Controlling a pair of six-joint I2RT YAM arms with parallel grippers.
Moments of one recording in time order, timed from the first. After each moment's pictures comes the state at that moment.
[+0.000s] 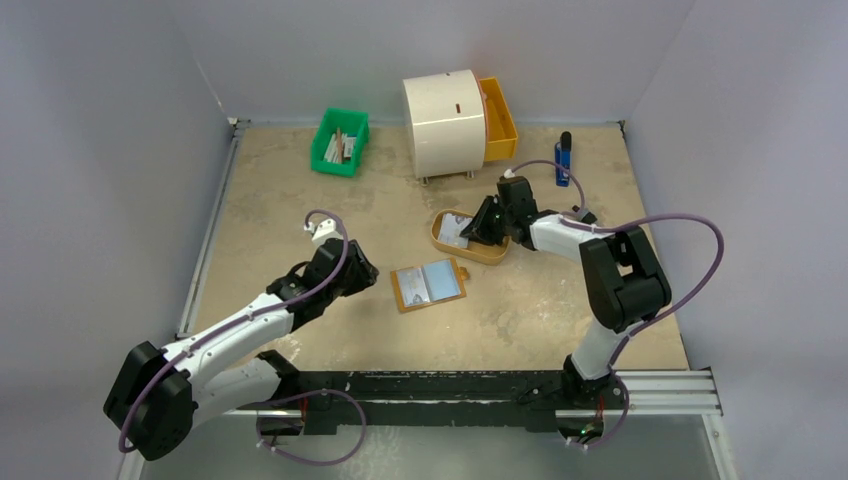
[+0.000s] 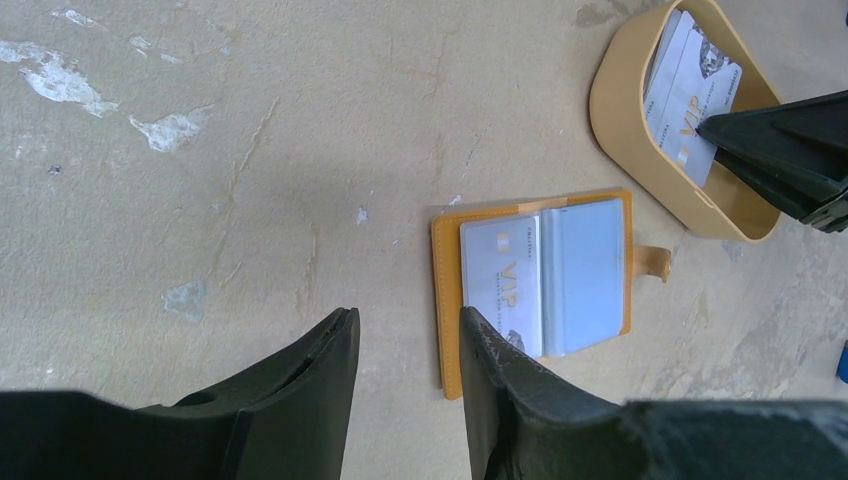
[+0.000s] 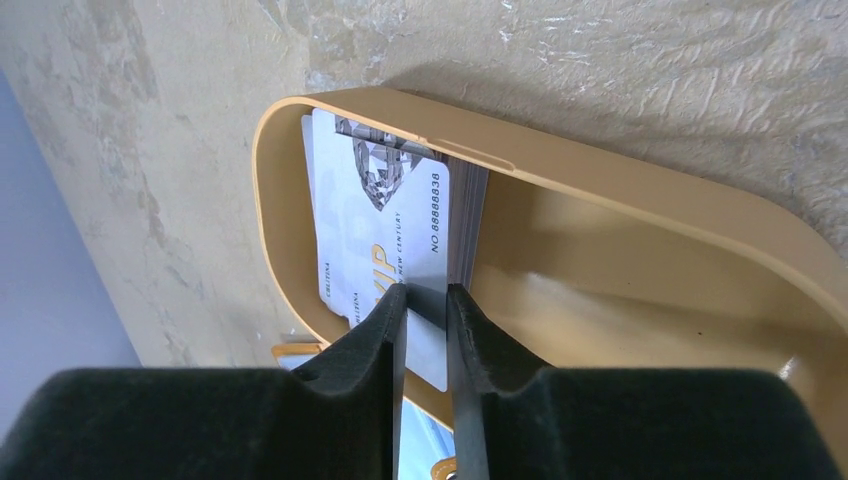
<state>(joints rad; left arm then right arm) -0.64 1.02 0.53 -0.23 -0.26 -0.91 0.36 1.75 0.96 -0.04 -0.22 0.81</state>
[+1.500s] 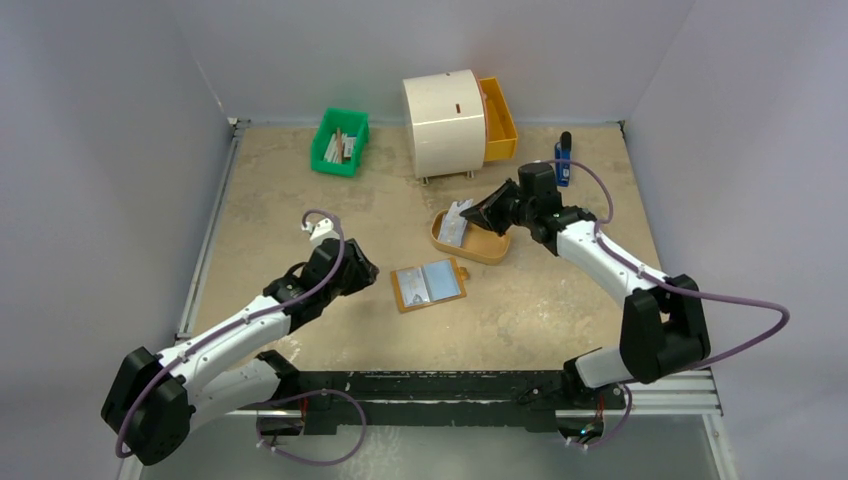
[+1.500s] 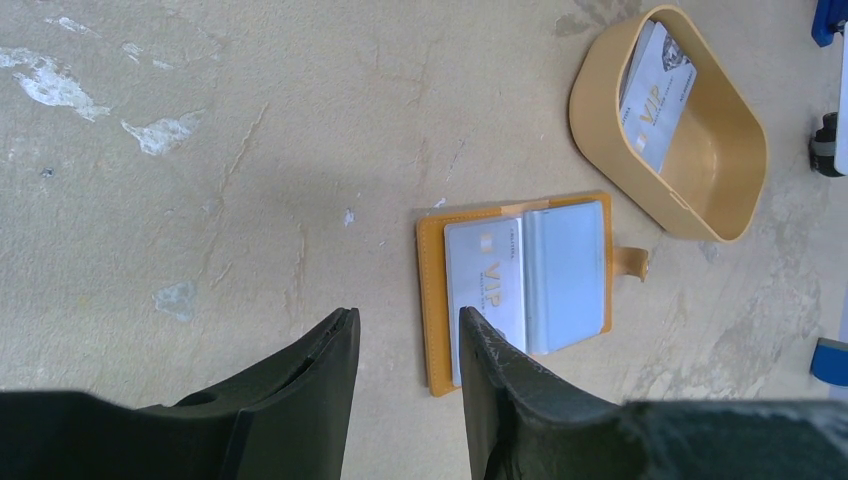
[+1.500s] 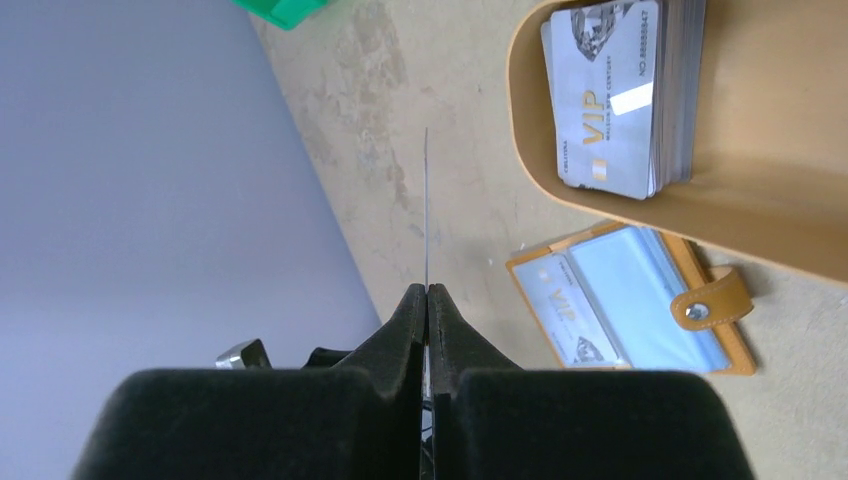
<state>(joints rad) -0.64 1.00 0.53 -0.23 -0.26 -0.92 0.35 1.44 0.98 -0.19 -0.31 1.22</state>
